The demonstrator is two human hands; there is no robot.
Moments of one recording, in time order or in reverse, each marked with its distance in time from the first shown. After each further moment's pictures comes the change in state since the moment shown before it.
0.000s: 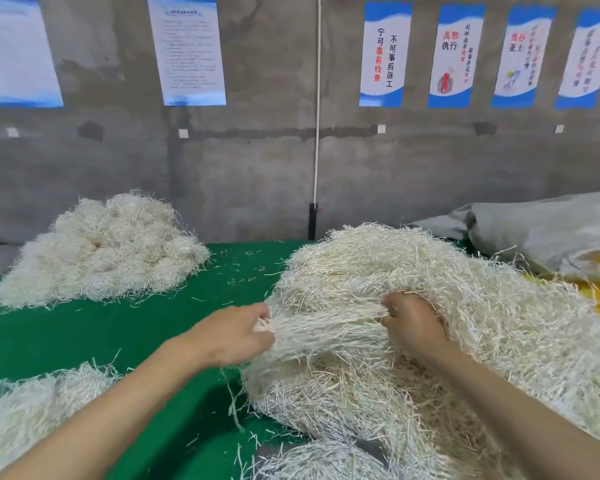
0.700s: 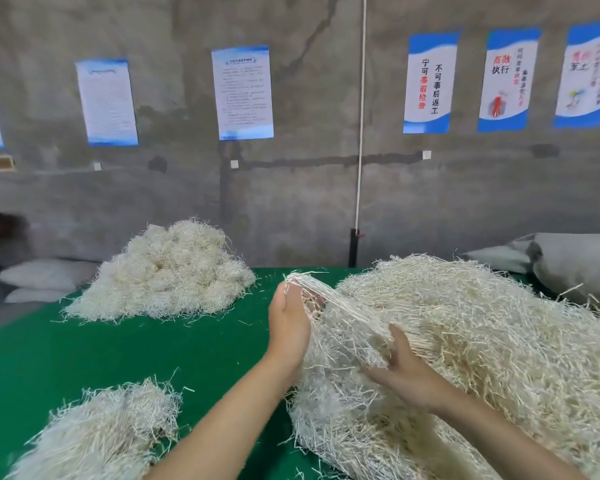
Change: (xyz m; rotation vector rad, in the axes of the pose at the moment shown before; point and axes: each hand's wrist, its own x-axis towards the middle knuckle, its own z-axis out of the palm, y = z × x) left_hand 0.016 0.054 -0.018 -1.307 0.776 -0.297; right_hand -0.036 -0.078 0.009 0.509 -0.460 -0.121
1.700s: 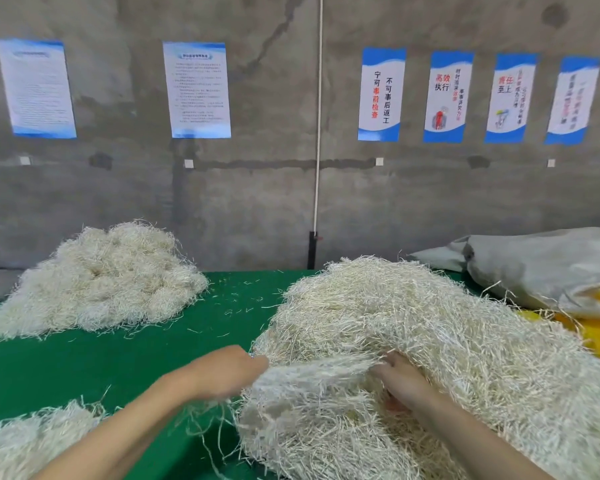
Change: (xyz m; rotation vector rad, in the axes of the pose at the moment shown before) left_hand 0.021 -0.027 -0.041 1.185 -0.778 0.055; right_hand -0.013 0.056 -0.038 0.303 0.199 0.363
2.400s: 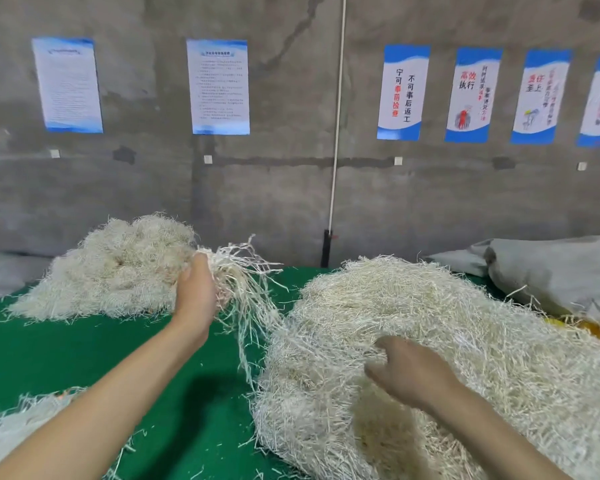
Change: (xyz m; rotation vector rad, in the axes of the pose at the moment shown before) left_hand -0.008 0.005 -0.062 -1.001 1.010 -0.161; right_hand -0.045 -0.061 0.013 -0.969 0.210 -0.372
